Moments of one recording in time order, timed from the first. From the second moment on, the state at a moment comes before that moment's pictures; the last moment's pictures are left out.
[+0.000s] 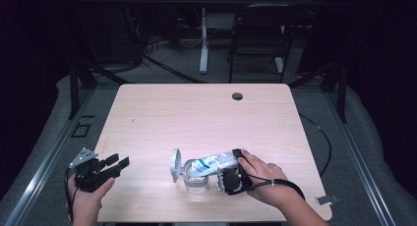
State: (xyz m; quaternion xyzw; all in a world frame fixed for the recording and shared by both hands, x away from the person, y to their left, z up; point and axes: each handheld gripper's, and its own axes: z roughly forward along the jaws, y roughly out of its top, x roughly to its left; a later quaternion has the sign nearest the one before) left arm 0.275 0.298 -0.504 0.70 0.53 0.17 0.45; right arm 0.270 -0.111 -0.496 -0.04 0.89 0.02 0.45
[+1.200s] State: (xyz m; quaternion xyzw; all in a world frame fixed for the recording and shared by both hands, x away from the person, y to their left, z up) left arm 0.275 0.299 -0.504 0.69 0.53 0.17 0.45; right arm 0.271 -0.109 -0.493 -0.05 0.89 0.01 0.46
